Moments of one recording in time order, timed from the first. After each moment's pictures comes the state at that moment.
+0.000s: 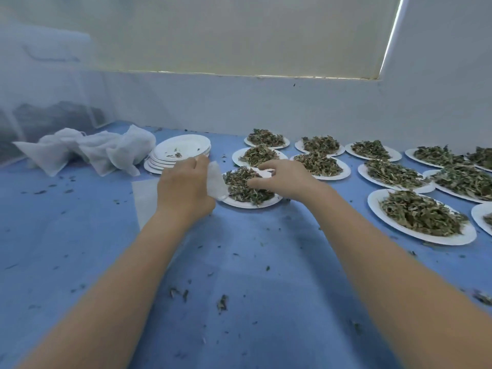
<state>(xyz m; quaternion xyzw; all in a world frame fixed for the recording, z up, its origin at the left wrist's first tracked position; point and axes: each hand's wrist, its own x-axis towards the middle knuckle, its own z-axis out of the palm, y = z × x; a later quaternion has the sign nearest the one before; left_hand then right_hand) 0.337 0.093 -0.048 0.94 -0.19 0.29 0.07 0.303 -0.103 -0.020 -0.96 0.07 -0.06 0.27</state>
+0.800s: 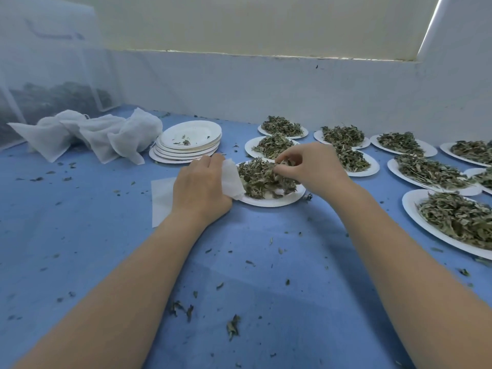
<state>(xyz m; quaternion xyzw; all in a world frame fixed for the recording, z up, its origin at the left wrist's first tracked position) 0.360 0.082 -0.075 0.93 -0.19 0.26 0.16 0.327 -0.115 -0.033 -0.95 0.00 -0.22 0.24</state>
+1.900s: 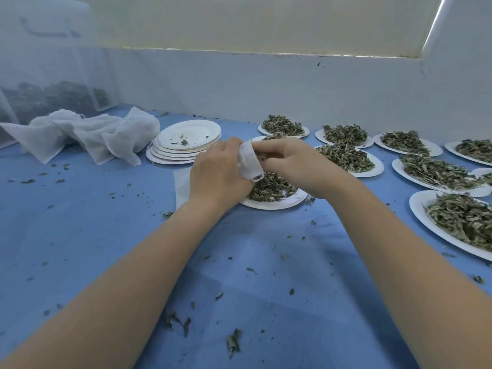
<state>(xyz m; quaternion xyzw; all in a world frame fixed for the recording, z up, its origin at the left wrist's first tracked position) 0.369 0.052 -0.060 0.89 -0.23 0.30 0.26 0.322 -0.086 -0.017 -0.89 -0.14 -0.06 0.44</state>
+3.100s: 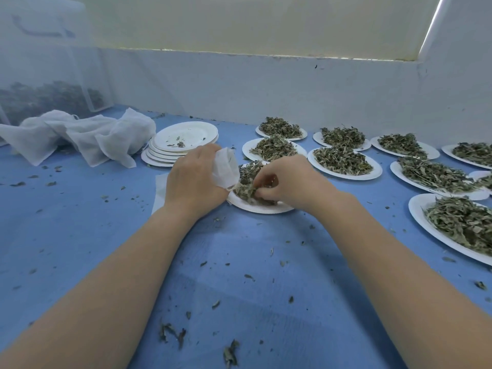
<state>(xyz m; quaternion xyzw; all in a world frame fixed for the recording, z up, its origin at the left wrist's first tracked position) 0.387 0.079 -0.075 0.88 -0.22 0.33 0.28 0.330 -0.090 -0.037 -0.97 -0.08 -0.12 0.17</state>
